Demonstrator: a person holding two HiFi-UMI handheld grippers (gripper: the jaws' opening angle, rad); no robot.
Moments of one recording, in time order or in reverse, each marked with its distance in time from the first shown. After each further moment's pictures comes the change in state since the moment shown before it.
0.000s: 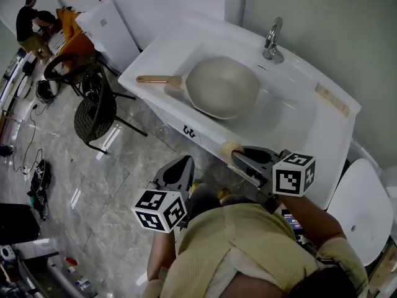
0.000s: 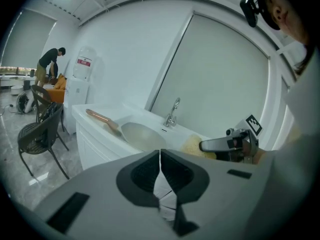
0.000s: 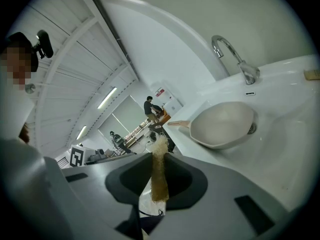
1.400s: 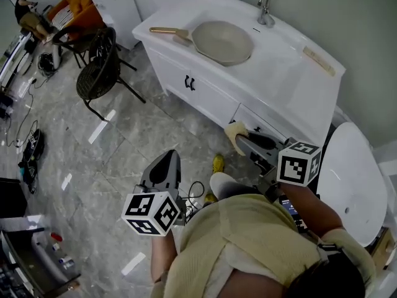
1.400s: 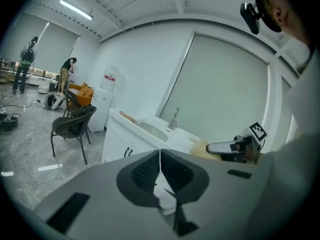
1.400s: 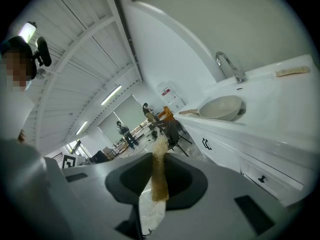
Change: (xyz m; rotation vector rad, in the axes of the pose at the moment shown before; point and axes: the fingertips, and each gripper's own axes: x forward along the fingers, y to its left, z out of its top) left arm -0.216 -0.050 -0.121 -0.078 -0.157 0.140; right arm -0.091 0.126 -0.150 -0.043 -0.043 -0.039
